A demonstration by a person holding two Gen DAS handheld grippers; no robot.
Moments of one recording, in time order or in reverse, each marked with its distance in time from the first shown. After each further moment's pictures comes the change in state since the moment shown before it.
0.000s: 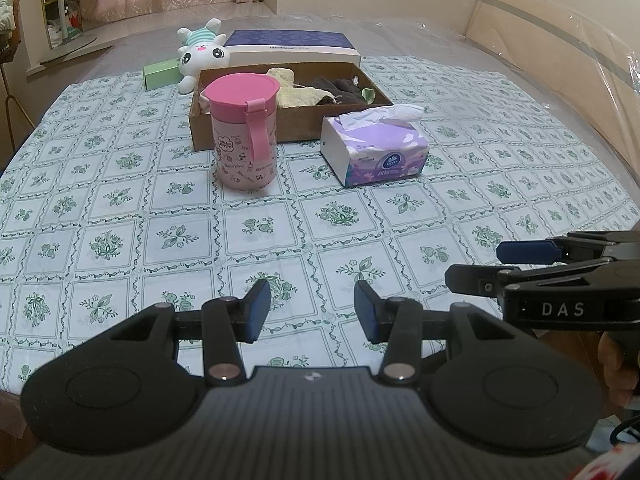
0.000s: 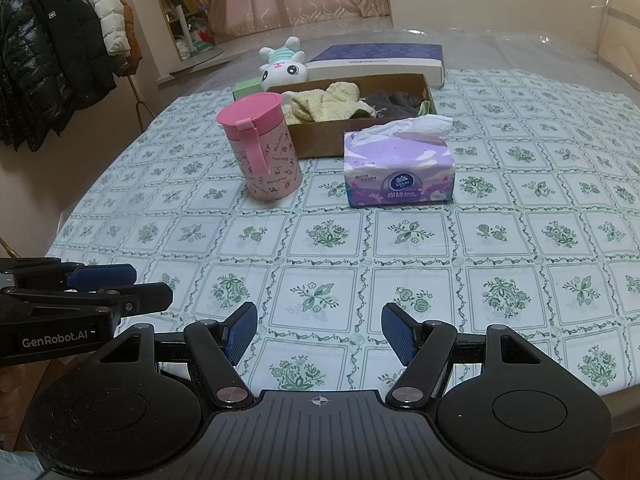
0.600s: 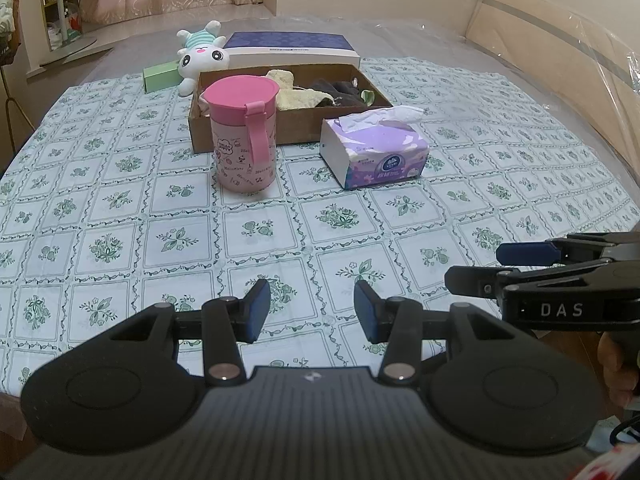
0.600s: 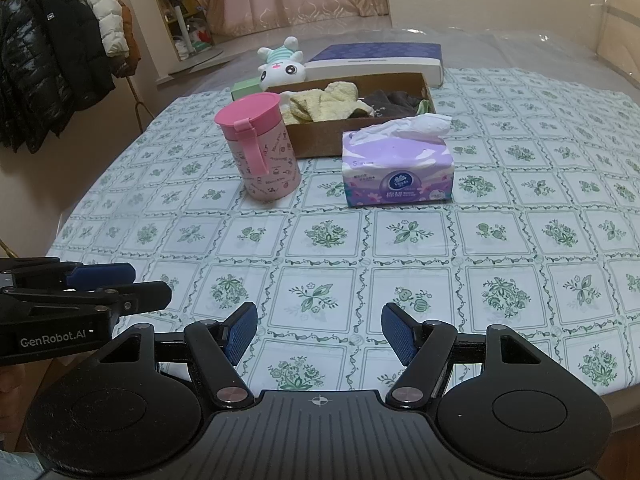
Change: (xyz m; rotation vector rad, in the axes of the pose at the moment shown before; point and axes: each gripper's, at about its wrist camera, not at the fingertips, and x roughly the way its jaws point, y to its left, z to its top) left arm 0.001 0.001 0.002 0.002 -0.004 0.001; right arm 0.000 -0.001 0.000 0.000 0.001 0.000
